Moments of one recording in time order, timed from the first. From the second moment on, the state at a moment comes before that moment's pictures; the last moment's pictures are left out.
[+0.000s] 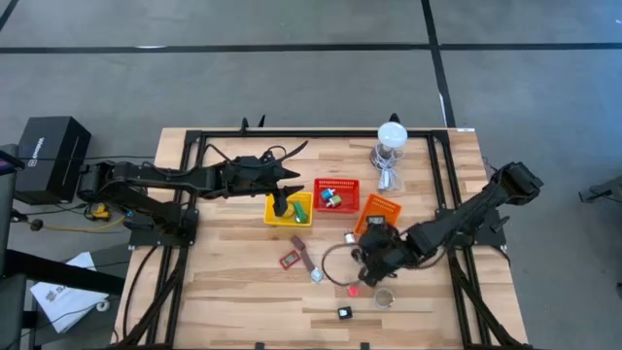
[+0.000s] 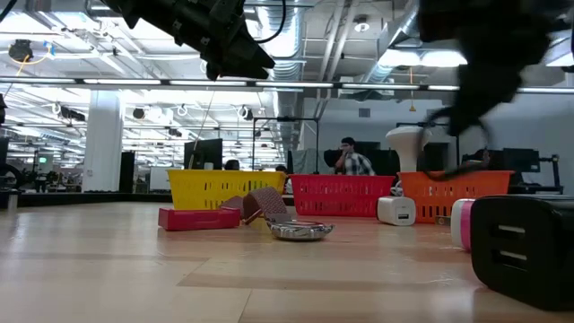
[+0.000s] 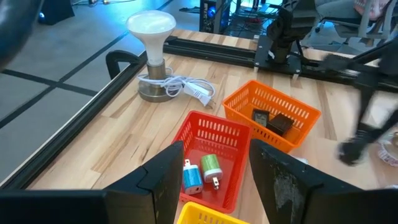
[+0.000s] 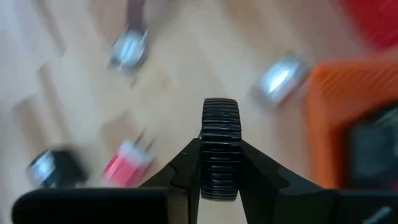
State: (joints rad) left arm 0.10 1.28 0.82 0.08 -0.19 -0.09; right arm 0.50 1.52 0.98 -0.63 0.37 0.94
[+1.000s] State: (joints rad) left arm -0.11 1.44 0.82 0.14 -0.55 -0.06; right arm 0.00 1.57 0.98 -0.02 0.10 0.27
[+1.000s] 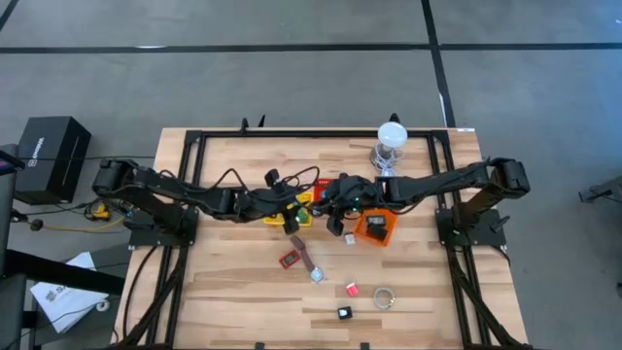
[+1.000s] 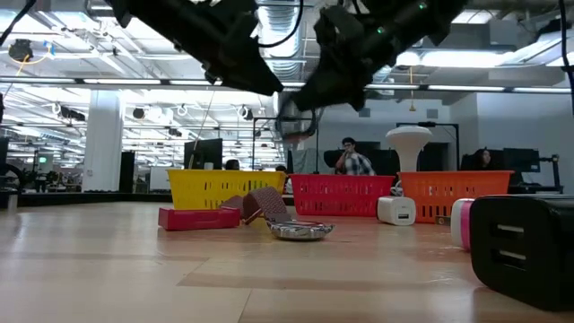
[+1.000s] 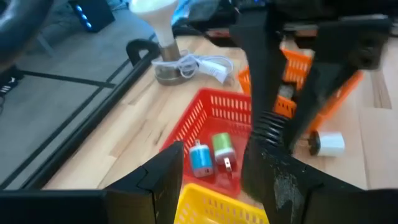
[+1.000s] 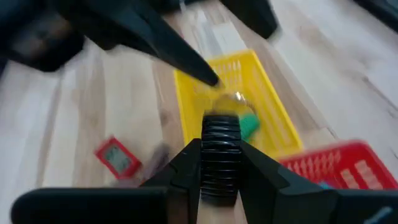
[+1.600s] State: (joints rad) left arm -0.11 1.44 0.82 0.15 -0.54 -0.06; right arm -0.07 1.61 0.99 0.07 0.09 0.26
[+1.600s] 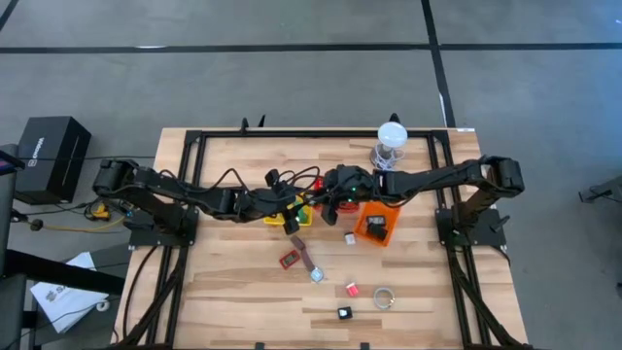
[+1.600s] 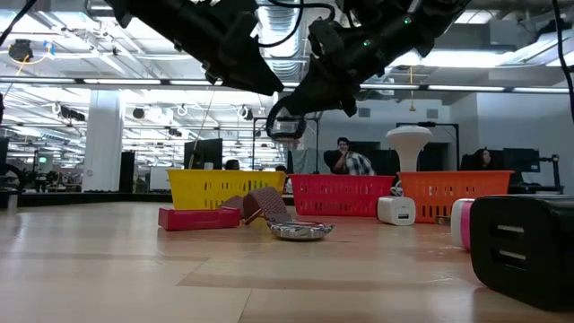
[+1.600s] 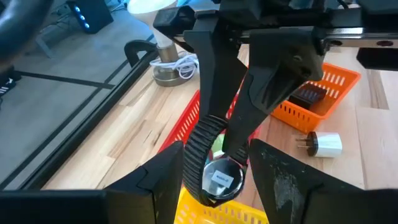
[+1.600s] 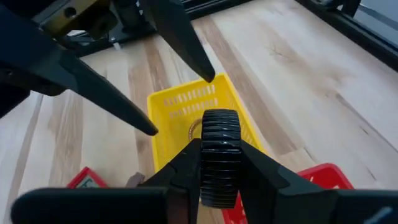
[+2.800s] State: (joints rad) left arm -0.08 1.44 0.82 0.14 -0.55 -0.02; right arm -0.04 1.58 0.99 0.19 -0.08 0.25
